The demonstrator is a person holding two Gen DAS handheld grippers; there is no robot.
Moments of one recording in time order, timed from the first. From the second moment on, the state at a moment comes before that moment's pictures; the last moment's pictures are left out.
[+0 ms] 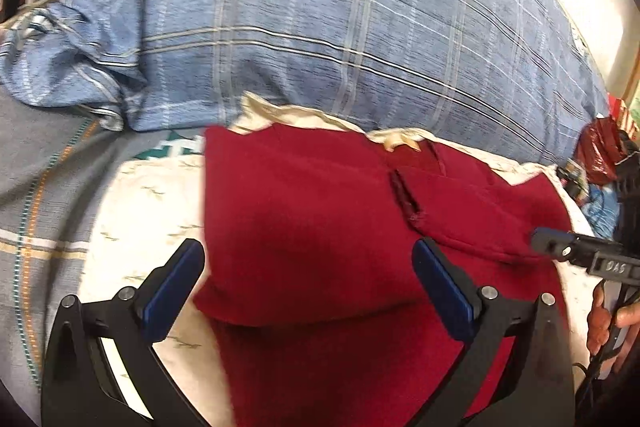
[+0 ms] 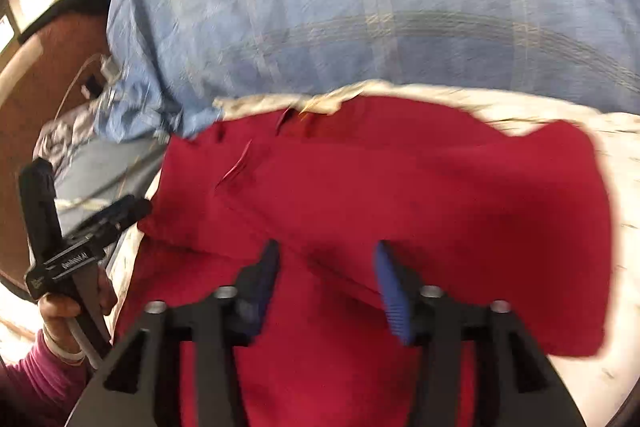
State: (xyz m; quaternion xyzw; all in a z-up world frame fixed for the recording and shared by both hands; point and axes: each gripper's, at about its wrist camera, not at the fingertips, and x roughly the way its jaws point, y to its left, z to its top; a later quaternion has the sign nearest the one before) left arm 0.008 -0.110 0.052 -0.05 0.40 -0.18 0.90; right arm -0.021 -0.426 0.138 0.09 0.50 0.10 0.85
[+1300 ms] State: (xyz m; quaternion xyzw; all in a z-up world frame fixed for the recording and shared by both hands) left arm 0.034 -0.101 0.055 -0.07 0.43 -0.15 0.89; right arm -0.021 -0.534 0.140 0.20 0.48 -0.02 0.85
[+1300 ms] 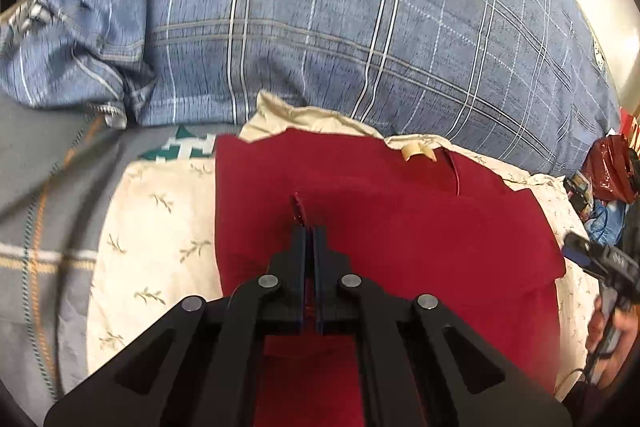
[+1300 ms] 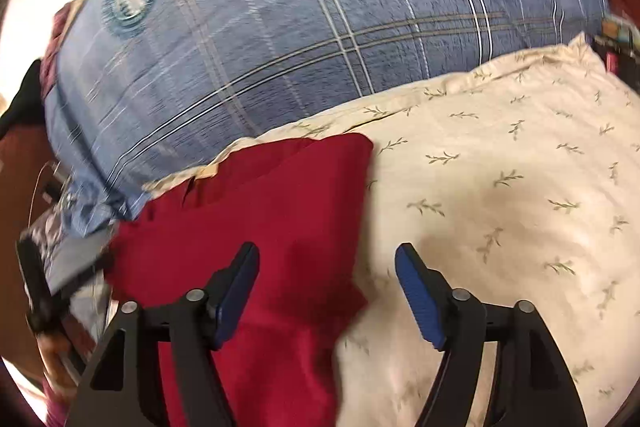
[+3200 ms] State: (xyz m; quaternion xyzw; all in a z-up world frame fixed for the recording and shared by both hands) left arm 0.033 -0.129 0.032 0.00 0.42 -0.14 0.90; right arm 0.017 -0.433 0.123 0.02 0.50 -0.01 0.87
